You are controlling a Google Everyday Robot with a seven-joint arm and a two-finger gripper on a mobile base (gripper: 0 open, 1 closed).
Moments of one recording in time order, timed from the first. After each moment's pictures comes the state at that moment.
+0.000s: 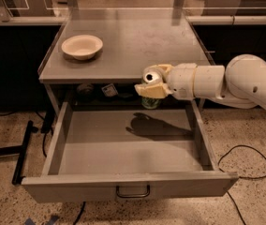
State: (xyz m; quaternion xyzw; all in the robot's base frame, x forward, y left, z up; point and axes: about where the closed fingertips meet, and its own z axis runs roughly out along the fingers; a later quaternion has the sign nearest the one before) arm 0.605 -0.050 0.859 -0.46 0.66 0.25 0.53
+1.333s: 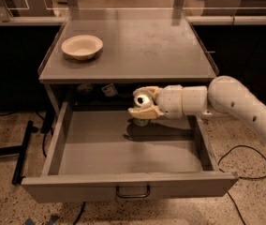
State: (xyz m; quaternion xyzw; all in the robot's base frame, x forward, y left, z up) arm 0.595 -0.021 0.776 -0.53 0.61 0.30 0.51
